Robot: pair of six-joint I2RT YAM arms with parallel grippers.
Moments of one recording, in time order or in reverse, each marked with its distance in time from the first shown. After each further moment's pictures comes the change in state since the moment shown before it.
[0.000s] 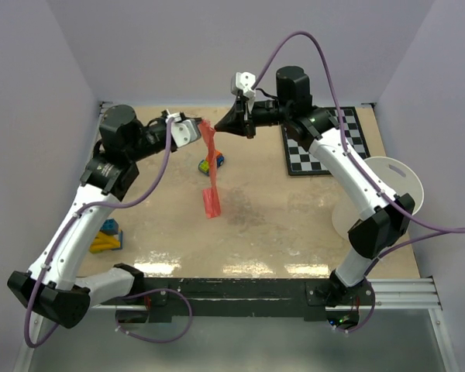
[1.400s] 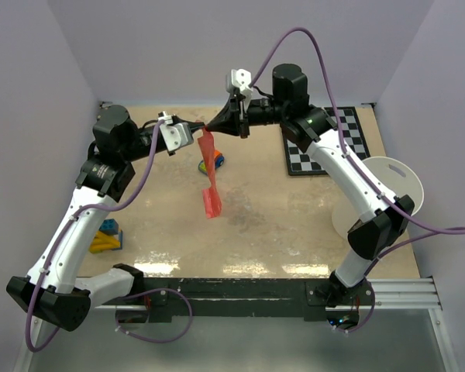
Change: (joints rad) left arm 0.043 -0.026 0.000 0.003 0.166 -0.047; right arm 0.049 0.001 0.045 0.039 -0.023 0.055
